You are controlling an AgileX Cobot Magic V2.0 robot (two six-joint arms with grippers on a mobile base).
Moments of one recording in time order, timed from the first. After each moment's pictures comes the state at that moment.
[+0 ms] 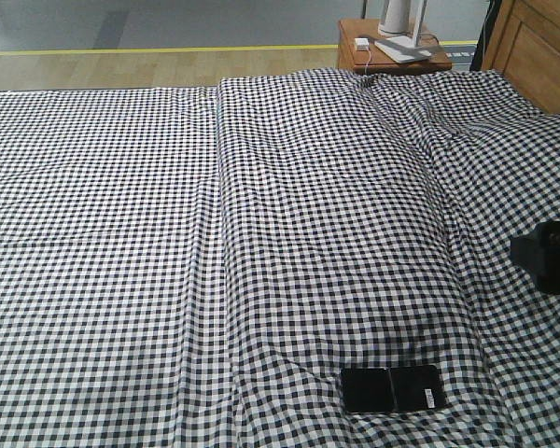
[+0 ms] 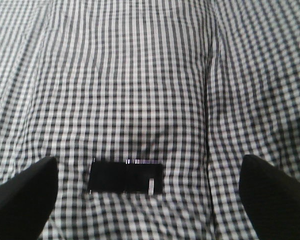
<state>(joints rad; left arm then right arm) 0.08 -0.02 0.03 -0.03 0.09 0.04 0.03 0.98 -0.83 0.02 0.71 -0.02</state>
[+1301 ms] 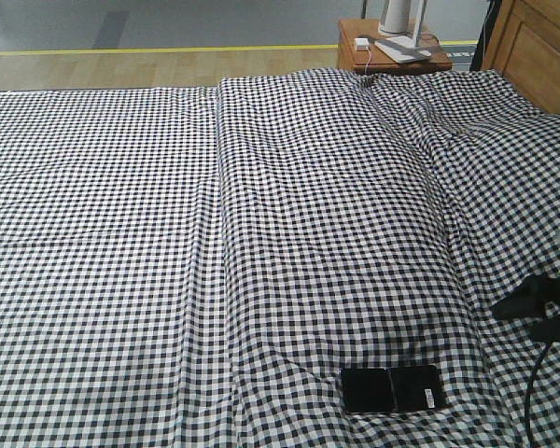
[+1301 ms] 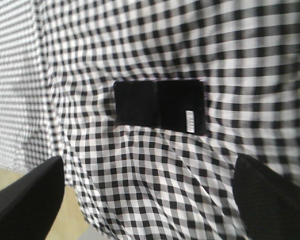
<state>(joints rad) 0.08 -0.02 0.03 -0.03 0.09 0.04 -0.55 2.20 -1.23 0.81 1.04 -1.00</state>
